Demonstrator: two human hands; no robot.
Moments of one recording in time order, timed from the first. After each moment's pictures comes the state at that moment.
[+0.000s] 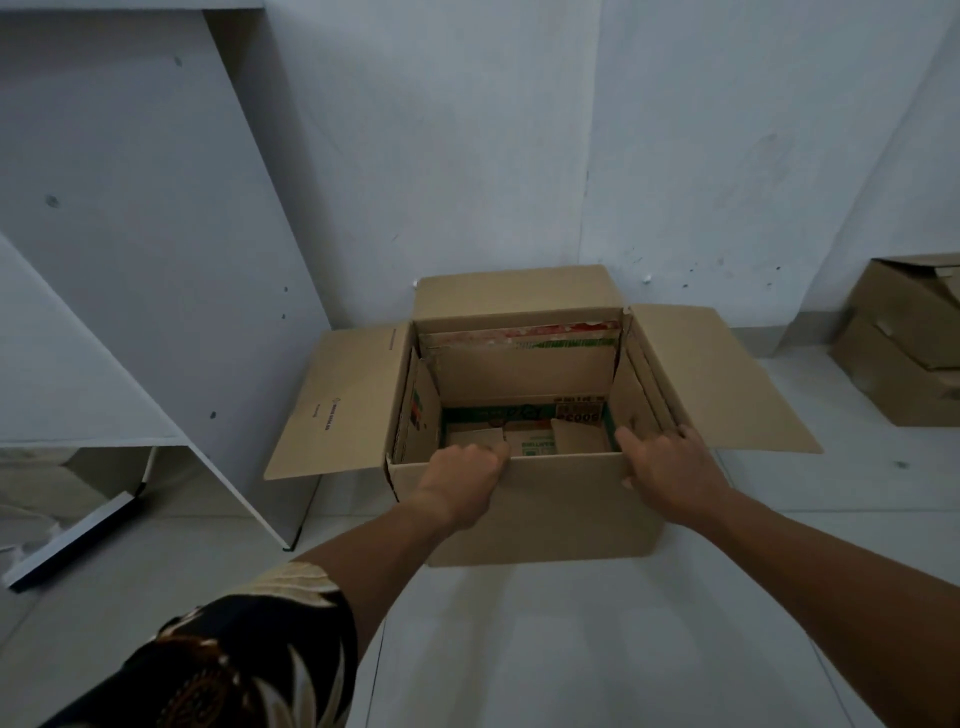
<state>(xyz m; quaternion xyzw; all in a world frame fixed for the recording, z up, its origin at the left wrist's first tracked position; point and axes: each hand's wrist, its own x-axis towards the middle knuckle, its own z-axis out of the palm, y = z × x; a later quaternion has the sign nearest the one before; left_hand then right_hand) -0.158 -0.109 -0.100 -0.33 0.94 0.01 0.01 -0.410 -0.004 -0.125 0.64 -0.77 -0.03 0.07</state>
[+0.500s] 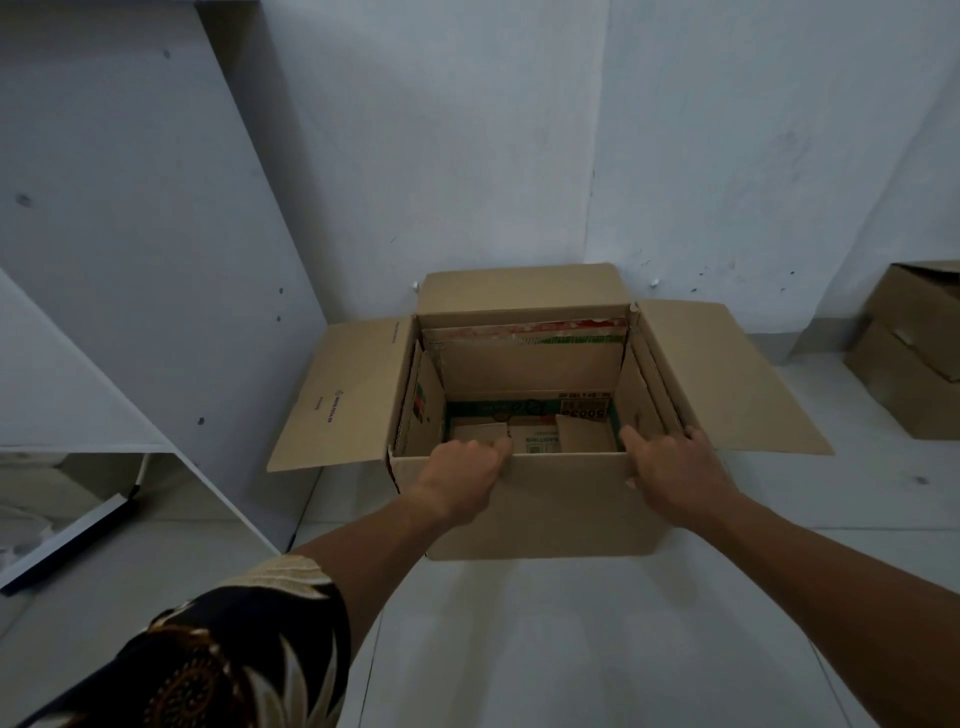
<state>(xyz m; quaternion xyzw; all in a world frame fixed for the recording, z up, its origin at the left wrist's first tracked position) -0.173 -0.131 -0.107 -0.33 0.95 0.00 0.01 -0.421 -0.021 -0.122 0.63 -0.78 -0.05 0.05</state>
